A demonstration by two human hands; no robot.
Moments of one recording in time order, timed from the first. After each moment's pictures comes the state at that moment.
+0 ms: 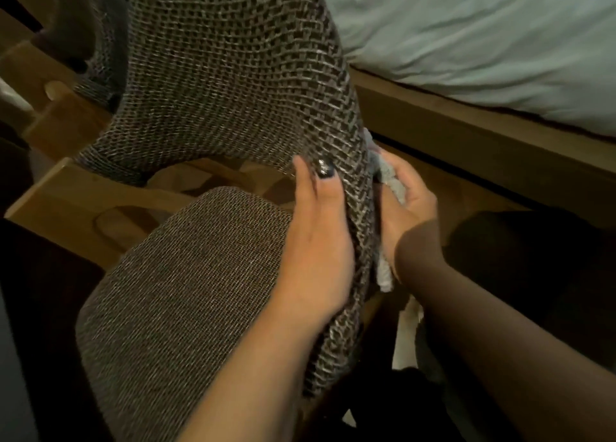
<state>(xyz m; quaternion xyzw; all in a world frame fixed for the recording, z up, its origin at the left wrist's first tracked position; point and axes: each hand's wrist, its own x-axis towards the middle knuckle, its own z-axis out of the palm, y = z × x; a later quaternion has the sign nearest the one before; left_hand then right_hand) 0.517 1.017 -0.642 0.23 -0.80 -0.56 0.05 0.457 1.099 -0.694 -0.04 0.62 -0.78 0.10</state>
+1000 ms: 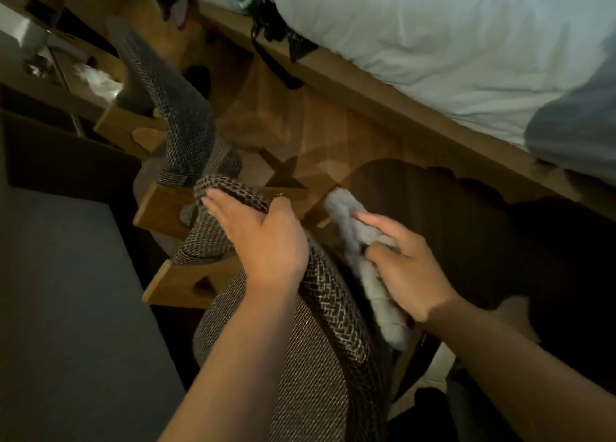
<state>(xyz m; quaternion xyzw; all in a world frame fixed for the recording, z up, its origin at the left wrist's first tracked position) 0.313 0.957 -0.501 0.55 -0.75 -0.33 0.15 0.297 1.074 -0.600 -0.08 0.58 -0.71 0.40</state>
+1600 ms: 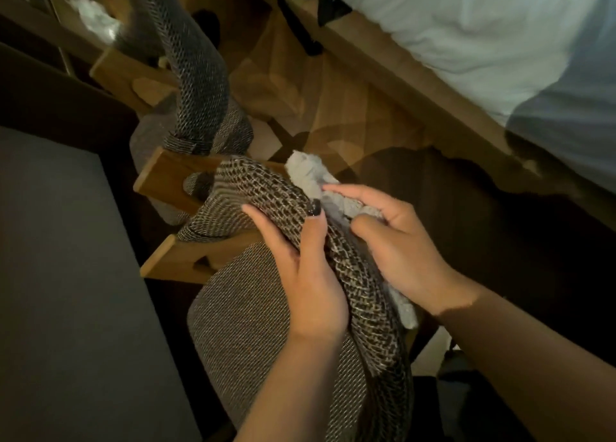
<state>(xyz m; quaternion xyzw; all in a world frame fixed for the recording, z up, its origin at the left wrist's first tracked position) 0.337 0.959 -0.512 0.51 -0.57 -0.60 0.25 0.262 1.013 -0.567 -0.18 0.52 -0.72 0.43</state>
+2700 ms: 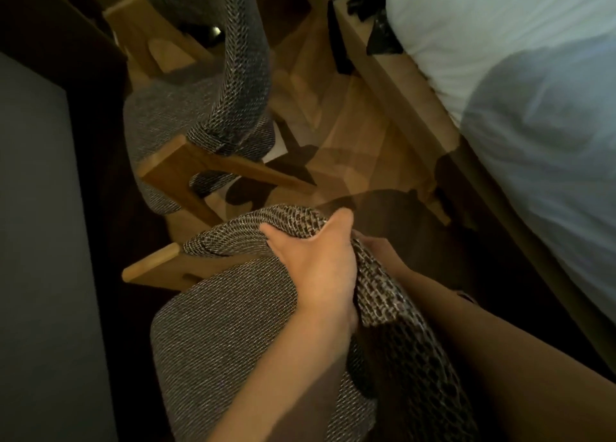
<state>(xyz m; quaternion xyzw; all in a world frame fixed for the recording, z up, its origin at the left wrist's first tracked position) 0.296 0.838 -0.520 0.68 -0.35 -0.61 0.19 0.235 0.882 -0.655 -0.18 0.70 -0.40 0.56</state>
